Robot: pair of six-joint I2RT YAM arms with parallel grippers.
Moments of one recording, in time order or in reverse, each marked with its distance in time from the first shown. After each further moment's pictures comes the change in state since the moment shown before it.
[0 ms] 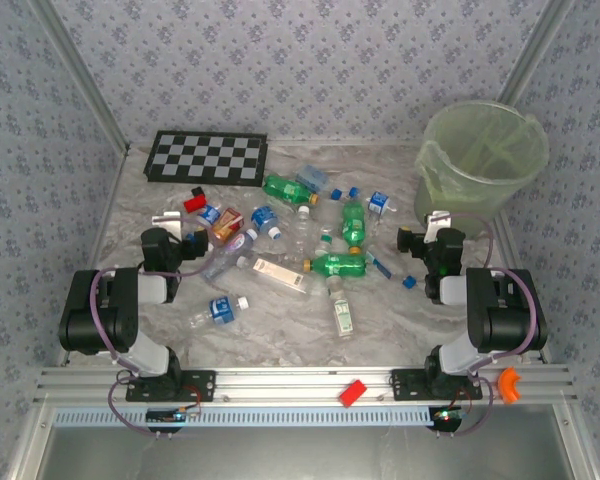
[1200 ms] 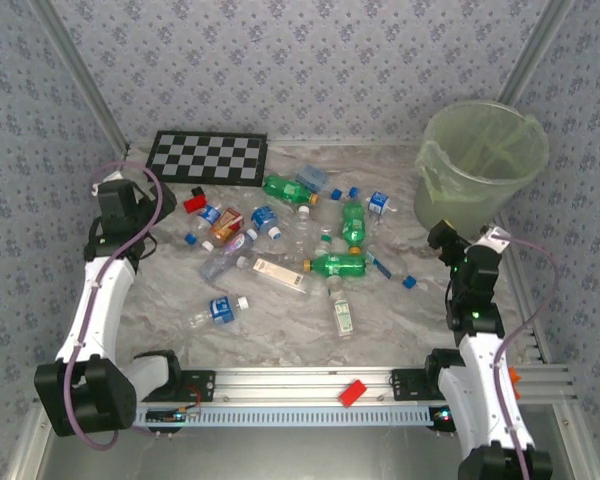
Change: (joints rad) left arm 0.033 -0.428 0.568 -1.146 -0.117 -0.504; right arm -0.044 -0.948 0.041 -0.863 0.148 0.518
